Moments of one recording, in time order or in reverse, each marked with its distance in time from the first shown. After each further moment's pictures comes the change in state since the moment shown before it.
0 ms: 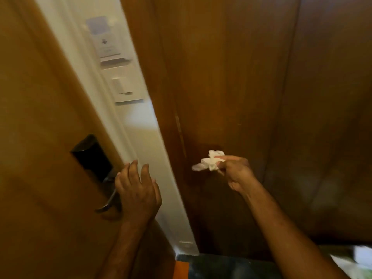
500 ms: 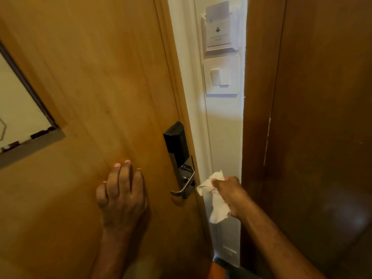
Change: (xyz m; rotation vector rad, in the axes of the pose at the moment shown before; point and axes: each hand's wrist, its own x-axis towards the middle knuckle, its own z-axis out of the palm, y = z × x) left_hand -0.052 -0.182 -0.092 0.794 0.338 0.044; right_hand -0.038 0.090 0.189 -0.507 -0.313 0.177
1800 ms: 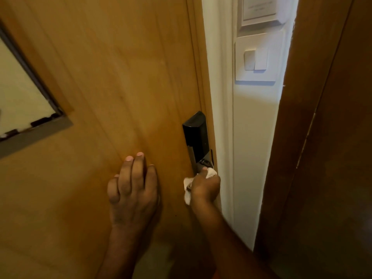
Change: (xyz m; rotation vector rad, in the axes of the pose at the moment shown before) left_hand -0.006 -0.002 -0.005 0.044 -0.050 0.049; right_hand 0.036 0.012 0.145 0.379 0.180 0.071
